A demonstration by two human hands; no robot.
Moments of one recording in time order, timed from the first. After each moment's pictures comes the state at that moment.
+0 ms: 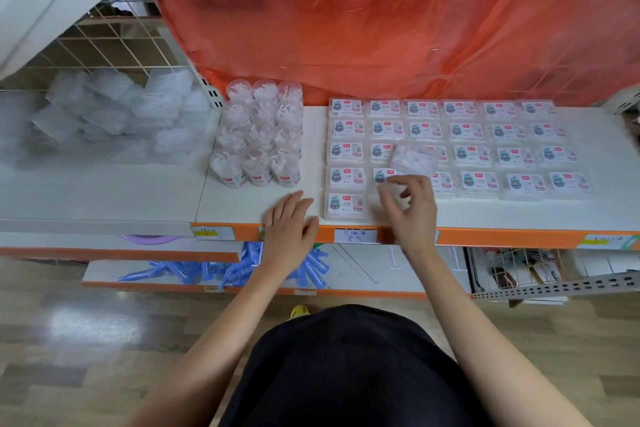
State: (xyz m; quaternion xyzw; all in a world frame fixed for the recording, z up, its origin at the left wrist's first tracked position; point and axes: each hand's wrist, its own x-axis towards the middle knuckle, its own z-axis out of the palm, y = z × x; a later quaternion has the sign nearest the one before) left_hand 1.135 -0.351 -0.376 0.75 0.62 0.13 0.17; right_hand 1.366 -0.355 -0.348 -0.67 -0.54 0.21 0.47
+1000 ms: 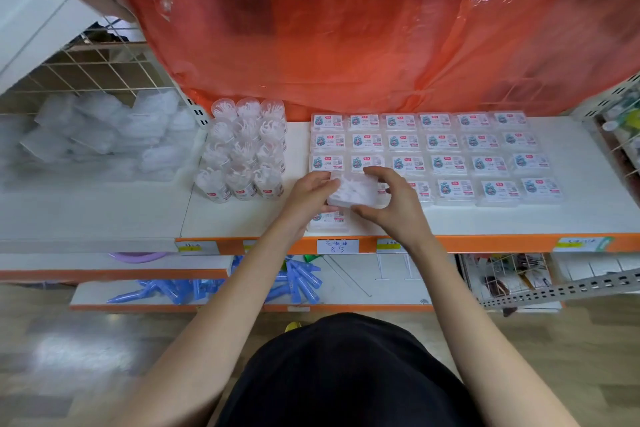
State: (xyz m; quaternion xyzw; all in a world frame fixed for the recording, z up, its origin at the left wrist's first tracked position) left_hand 1.214 -0.299 -0.288 0.42 0.56 0.33 0.63; right_hand 1.390 -0.339 -0.306 -0.62 -0.62 0.32 0.36
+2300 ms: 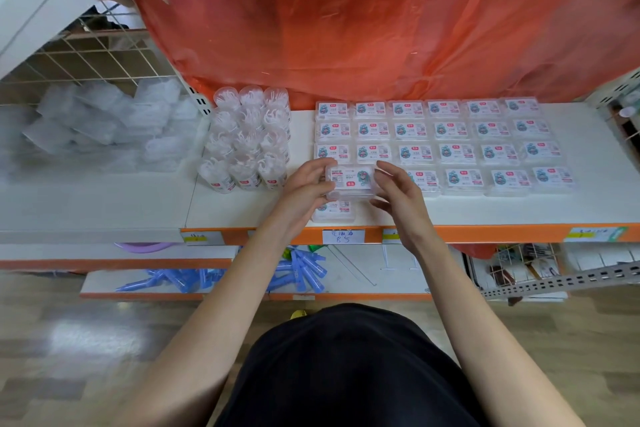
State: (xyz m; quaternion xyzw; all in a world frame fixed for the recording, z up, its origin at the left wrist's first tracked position) left_hand 1.196 -0.310 -0.284 0.38 0.49 0.36 0.69; right_hand 1.375 -0.348 -0.309 -0.56 -0.31 0.57 0.52
